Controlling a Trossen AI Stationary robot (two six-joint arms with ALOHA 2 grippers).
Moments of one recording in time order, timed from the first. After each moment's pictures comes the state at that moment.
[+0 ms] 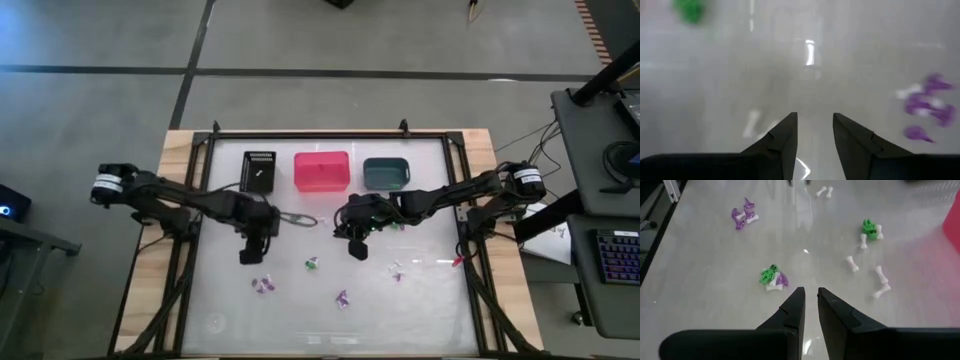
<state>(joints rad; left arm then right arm) -0.10 1.39 0.79 -0.70 0.11 -0.10 0.05 1.59 0.90 0.03 -0.10 0.22</state>
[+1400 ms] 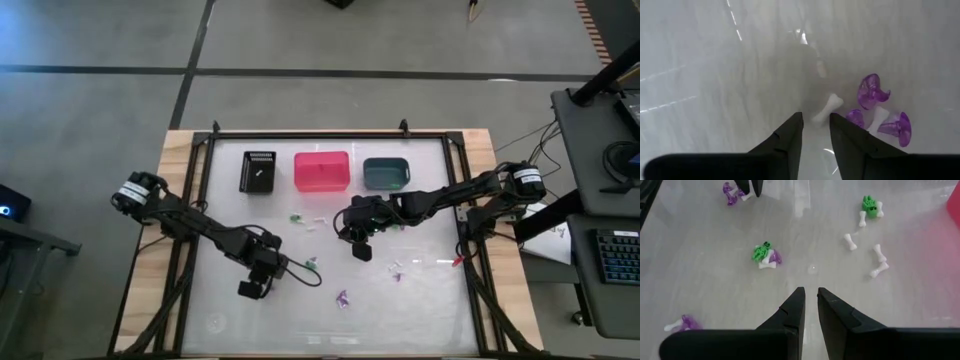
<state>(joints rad) -0.39 1.64 0.86 -0.54 0.06 -0.08 0.05 1.59 0.88 -0.02 -0.10 0.19</state>
